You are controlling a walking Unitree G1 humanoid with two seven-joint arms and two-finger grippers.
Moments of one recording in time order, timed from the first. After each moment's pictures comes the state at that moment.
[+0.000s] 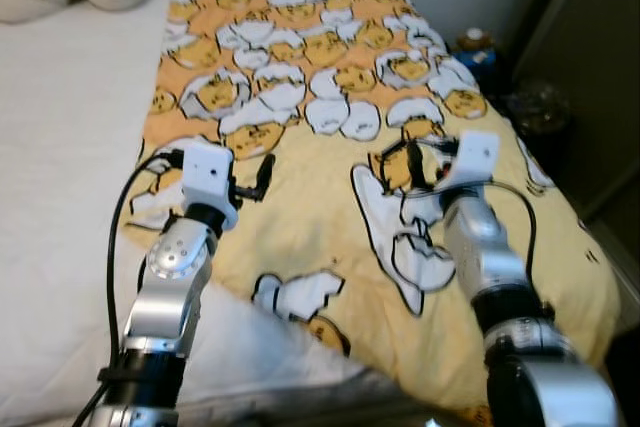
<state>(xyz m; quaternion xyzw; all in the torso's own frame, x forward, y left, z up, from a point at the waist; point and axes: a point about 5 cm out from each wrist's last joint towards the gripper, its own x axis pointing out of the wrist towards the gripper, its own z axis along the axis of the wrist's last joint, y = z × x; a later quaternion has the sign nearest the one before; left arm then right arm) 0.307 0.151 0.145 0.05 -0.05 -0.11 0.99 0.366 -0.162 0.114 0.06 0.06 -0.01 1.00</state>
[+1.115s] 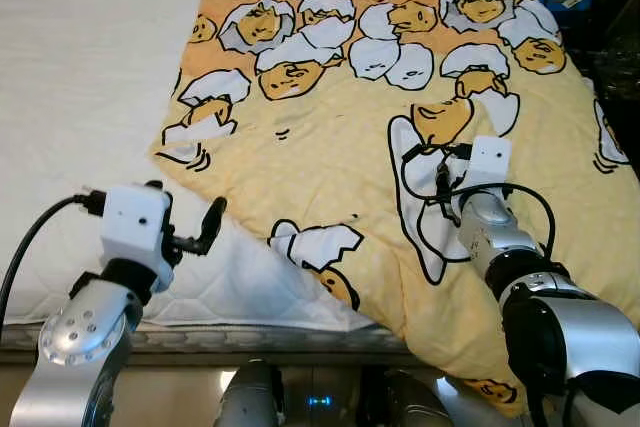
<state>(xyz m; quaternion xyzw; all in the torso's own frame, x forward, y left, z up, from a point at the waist) 0.223 0.197 0.166 0.10 0.02 -0.08 0.99 0.373 -0.191 0.094 0.00 0.17 -0.11 0.98</state>
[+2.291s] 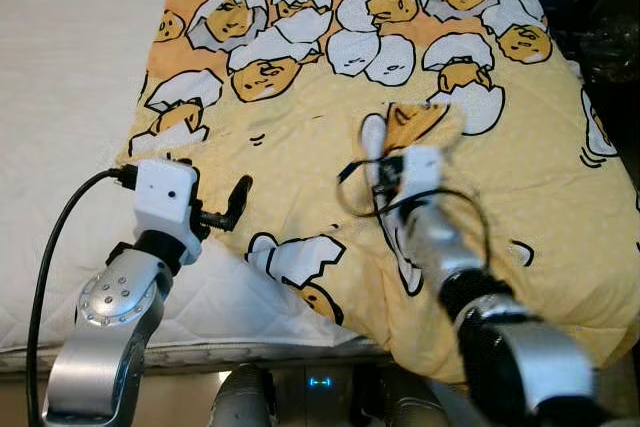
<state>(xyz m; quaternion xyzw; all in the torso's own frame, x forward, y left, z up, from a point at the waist) 0.249 0.178 0.166 0.07 0.00 -0.11 0.99 0.357 -0.096 0.082 0.04 0.10 0.12 0.99</state>
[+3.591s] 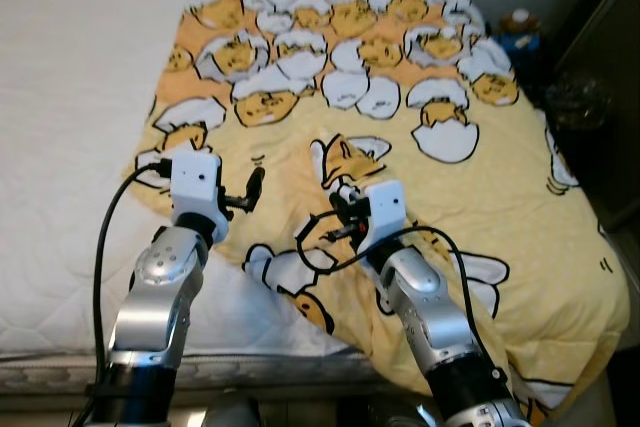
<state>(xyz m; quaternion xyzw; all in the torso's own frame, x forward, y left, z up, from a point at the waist) 0.299 0.166 0.132 0.02 0.03 -0.08 1.00 0.298 -0.059 0.082 0.06 0.06 0.25 0.97</state>
